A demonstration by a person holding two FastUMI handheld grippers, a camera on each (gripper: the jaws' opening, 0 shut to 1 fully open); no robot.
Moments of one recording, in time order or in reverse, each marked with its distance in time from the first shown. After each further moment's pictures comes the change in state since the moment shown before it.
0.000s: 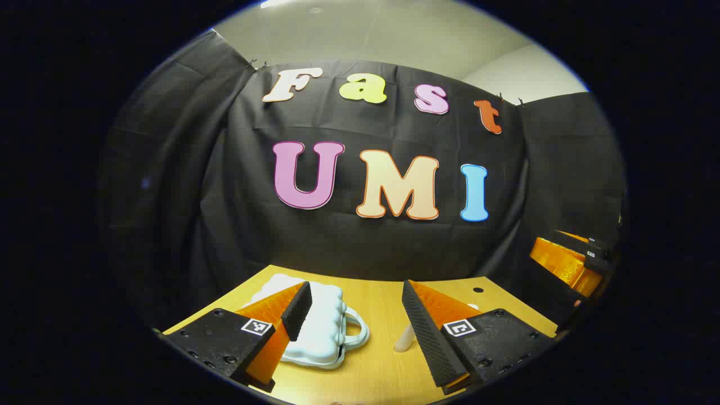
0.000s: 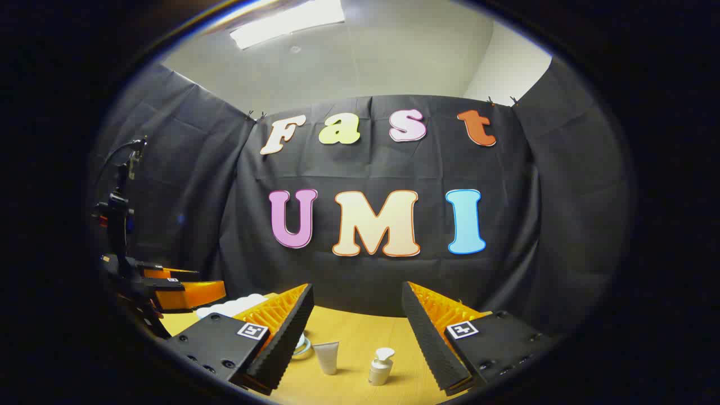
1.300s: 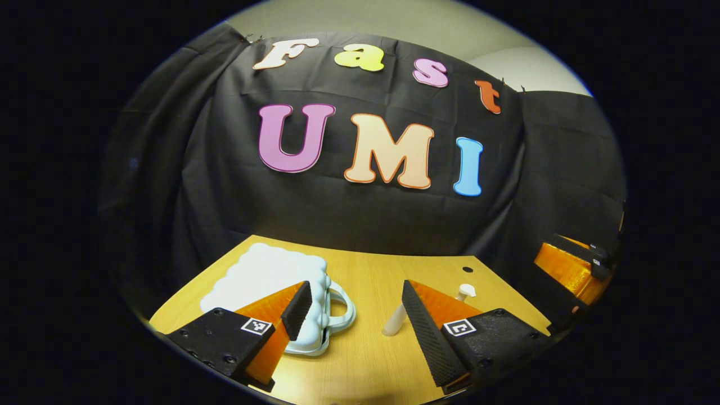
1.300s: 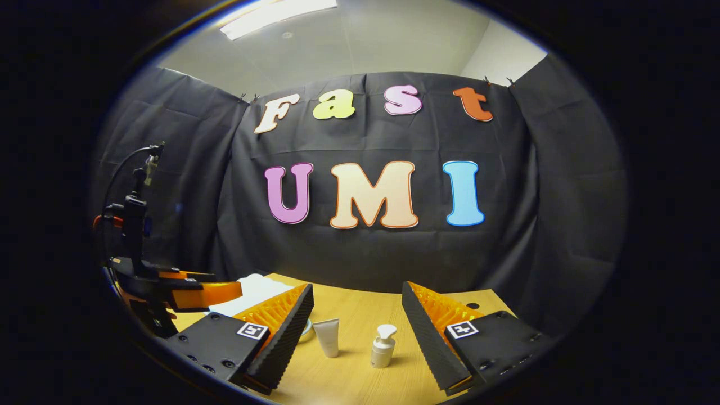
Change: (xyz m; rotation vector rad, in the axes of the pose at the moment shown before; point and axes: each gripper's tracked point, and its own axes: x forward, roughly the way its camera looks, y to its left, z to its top) left arm 0.033 -0.010 -0.053 -0.036 0.169 -0.070; right arm -0.007 -0.008 -0.044 0.036 0.129 -0.028
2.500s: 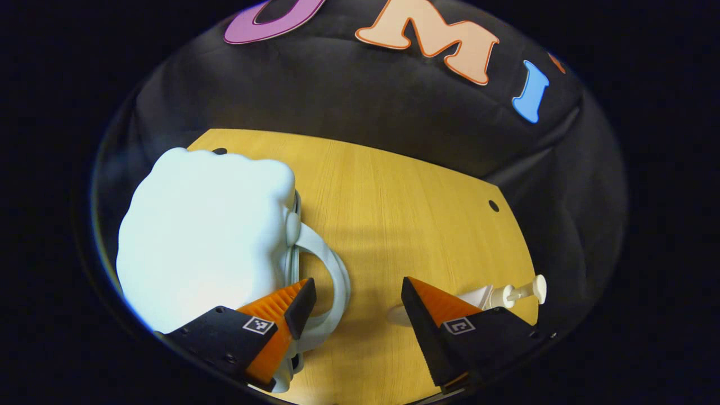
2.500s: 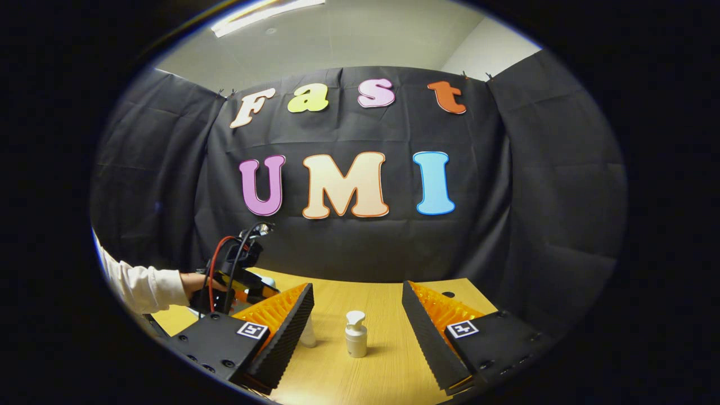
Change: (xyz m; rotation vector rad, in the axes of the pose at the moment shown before) left arm 0.174 0.018 -0.130 -0.141 0.693 -0.020; right arm -0.025 -0.046 -0.008 0.005 0.009 -0.121
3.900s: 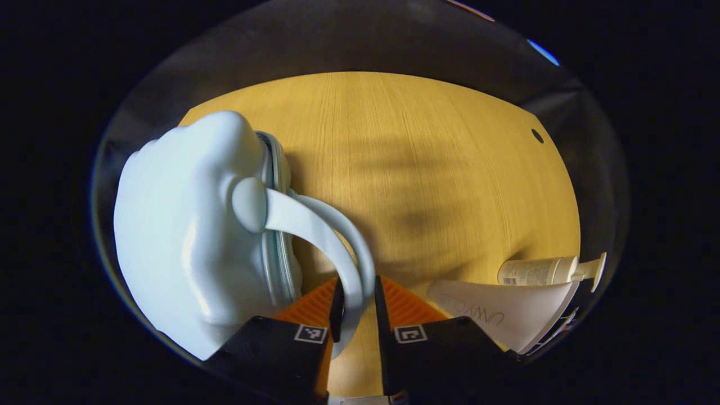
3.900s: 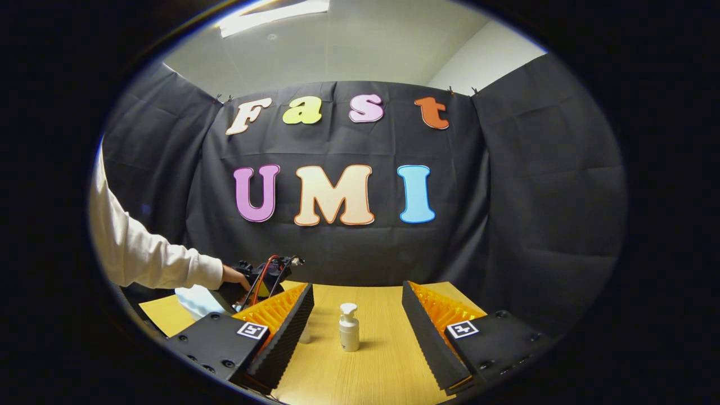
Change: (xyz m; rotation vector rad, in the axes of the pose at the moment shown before) left arm 0.047 0.018 -0.046 0.133 0.367 0.139; right arm -0.055 -0.004 -0.012 -0.012 -0.056 -0.084
